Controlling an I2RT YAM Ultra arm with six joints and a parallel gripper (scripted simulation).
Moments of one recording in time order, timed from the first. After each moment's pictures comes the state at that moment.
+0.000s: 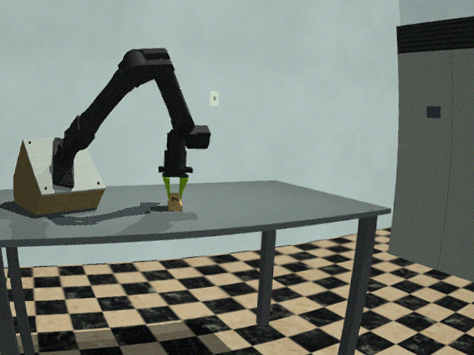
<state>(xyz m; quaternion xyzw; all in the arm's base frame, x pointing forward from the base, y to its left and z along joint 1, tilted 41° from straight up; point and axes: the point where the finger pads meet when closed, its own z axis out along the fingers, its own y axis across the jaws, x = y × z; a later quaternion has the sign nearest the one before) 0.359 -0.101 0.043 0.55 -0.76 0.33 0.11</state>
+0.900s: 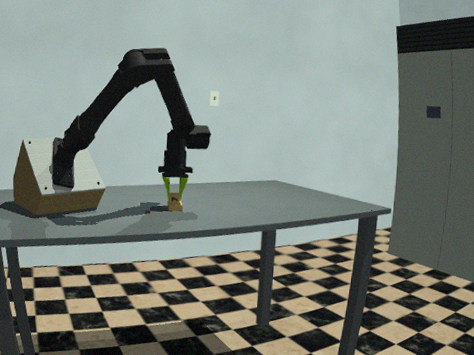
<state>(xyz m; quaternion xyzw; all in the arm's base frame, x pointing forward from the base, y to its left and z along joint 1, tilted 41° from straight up) 0.358 -0.101 0.042 0.55 -0.76 0.33 0.11</state>
